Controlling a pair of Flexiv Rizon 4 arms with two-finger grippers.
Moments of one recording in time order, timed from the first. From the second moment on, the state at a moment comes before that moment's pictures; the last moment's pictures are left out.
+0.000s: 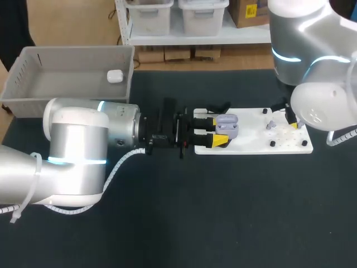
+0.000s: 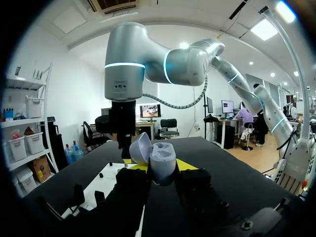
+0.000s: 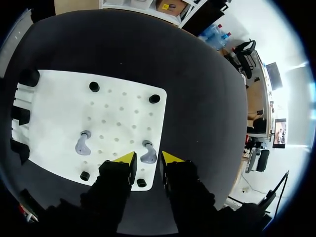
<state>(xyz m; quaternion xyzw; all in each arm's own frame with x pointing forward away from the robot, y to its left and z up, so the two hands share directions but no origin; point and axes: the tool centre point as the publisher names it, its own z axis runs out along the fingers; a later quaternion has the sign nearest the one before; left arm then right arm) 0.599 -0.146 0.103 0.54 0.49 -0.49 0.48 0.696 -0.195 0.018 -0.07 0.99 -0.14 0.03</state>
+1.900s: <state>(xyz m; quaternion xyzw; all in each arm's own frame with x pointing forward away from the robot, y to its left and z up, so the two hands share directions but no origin) 0.599 -0.146 0.103 0.54 0.49 -0.49 0.48 0.555 -0.046 0.158 -0.02 0.99 -0.09 0.06</state>
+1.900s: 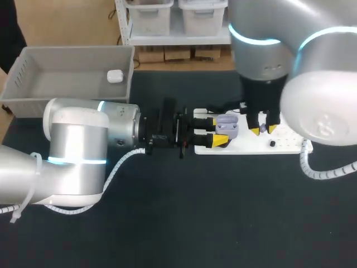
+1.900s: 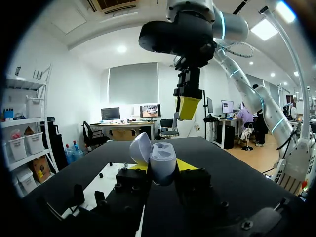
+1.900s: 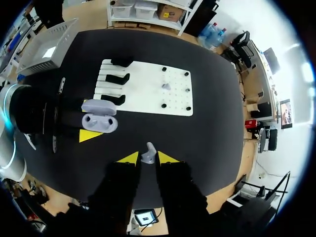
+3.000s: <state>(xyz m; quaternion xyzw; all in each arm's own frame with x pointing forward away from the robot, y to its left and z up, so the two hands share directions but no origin) 0.599 -0.146 0.103 0.54 0.49 -0.49 0.48 0.560 0.007 0.174 0.22 0.97 -0.05 0.06</state>
